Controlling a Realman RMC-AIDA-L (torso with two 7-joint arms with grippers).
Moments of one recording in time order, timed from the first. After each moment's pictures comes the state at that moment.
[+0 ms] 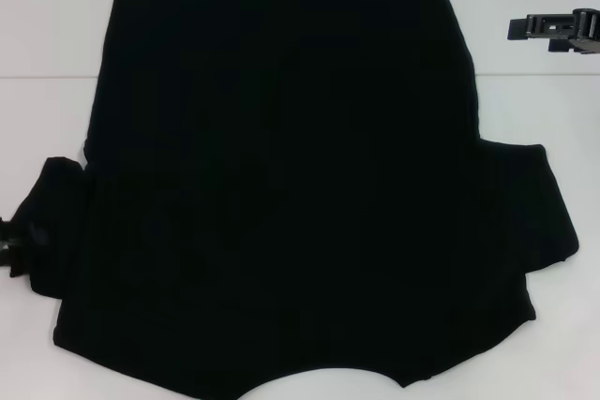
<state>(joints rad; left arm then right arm) -0.53 -2.04 0.29 0.90 2.67 1.37 -2.48 0.79 1.90 -0.58 -0.78 -2.27 -1.28 2.34</state>
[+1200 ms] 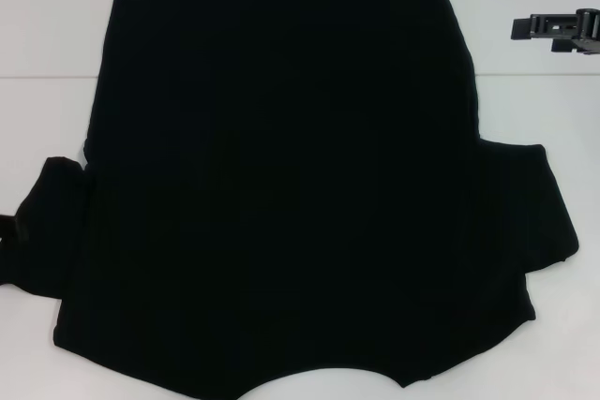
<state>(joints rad) -0.54 -2.05 0.41 1.01 2.74 1.34 -2.57 0.79 1.90 -0.57 -0.78 -2.27 -1.28 2.34</state>
